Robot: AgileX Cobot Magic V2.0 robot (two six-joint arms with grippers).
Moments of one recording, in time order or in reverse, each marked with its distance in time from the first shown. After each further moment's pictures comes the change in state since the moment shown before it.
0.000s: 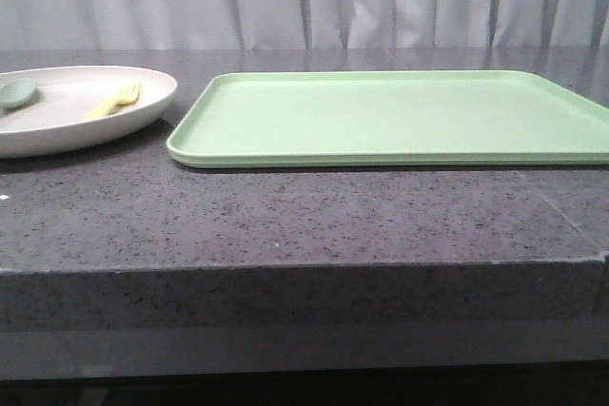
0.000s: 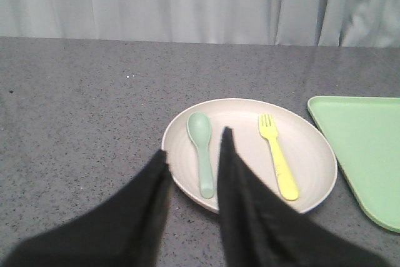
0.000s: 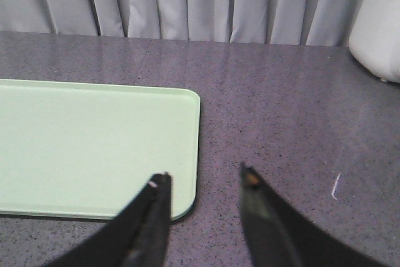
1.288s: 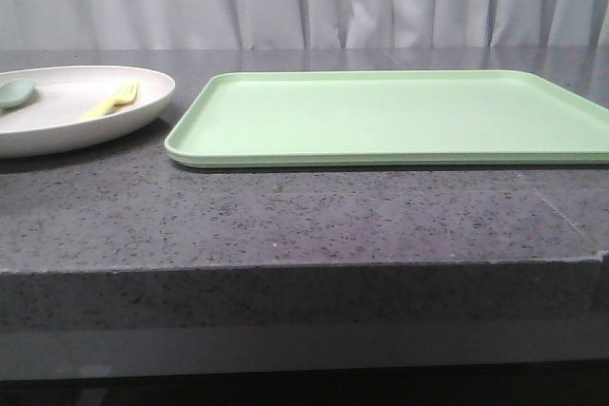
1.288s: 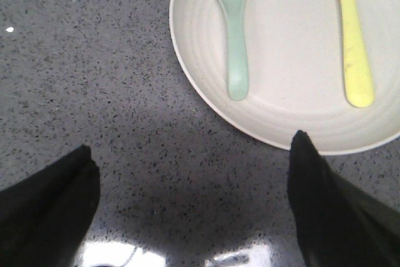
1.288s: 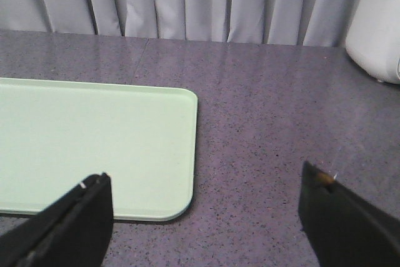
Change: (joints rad) left arm 0.089 0.696 -0.316 -0.056 0.285 0.063; right arm 0.000 0.000 0.000 -0.008 0.000 0.000
